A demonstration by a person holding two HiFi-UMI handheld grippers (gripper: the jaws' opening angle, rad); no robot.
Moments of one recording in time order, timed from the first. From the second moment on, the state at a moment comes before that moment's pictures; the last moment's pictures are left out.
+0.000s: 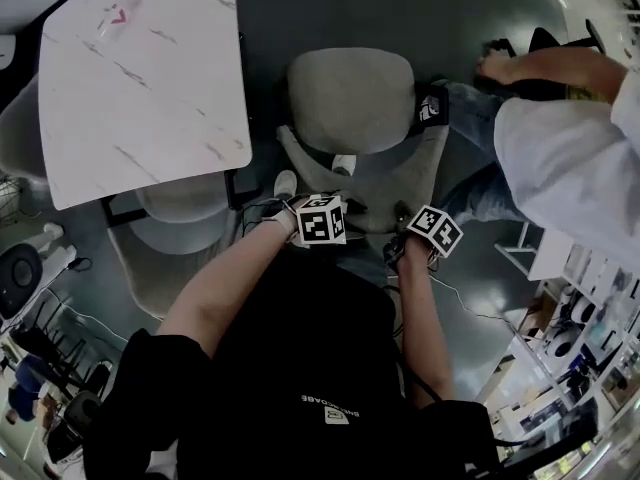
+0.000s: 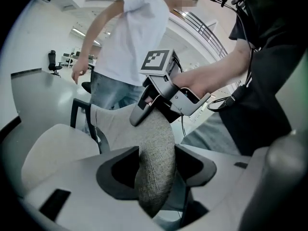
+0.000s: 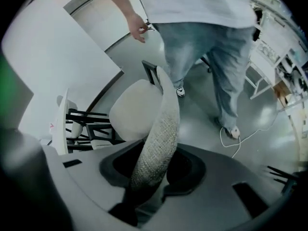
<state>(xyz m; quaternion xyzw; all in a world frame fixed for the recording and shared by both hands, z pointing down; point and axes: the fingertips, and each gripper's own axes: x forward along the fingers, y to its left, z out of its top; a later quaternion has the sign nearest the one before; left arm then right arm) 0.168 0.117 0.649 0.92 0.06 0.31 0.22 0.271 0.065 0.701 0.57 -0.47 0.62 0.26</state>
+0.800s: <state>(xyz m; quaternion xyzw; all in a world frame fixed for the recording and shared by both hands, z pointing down) 0.193 0.031 0.650 0.92 -0.07 0.28 0.26 0.269 -0.066 0.701 0.49 -0.58 0.55 0.36</state>
